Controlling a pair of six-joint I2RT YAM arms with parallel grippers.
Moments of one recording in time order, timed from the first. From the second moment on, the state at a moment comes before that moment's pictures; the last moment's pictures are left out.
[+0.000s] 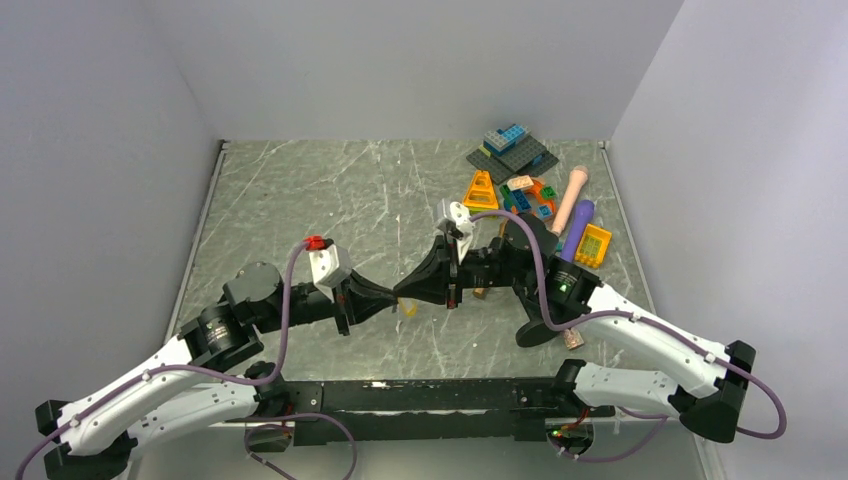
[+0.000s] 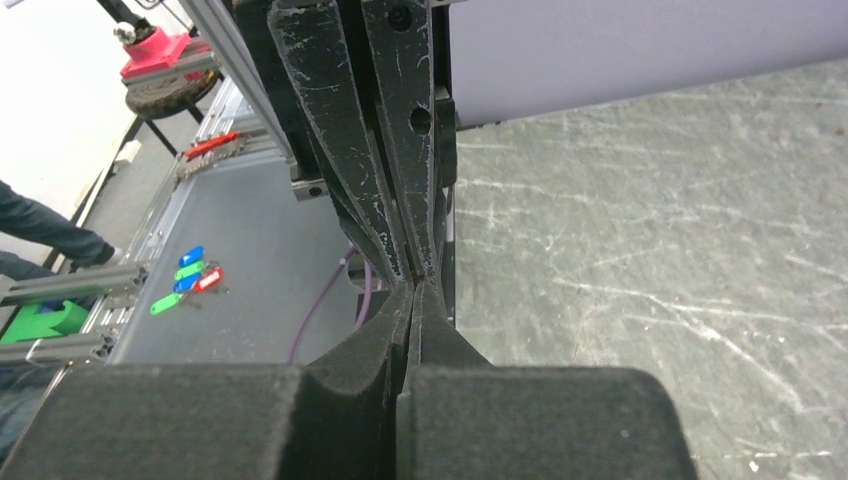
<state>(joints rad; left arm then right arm) -1.00 0.63 0.82 -0.19 0.29 -0.17 0.97 1.02 1.00 0.01 -0.63 0.23</state>
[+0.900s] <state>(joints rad) -1.00 0.73 0.94 -0.54 0.30 -0.07 0.97 1.17 1.12 -0.28 -0.71 0.13</state>
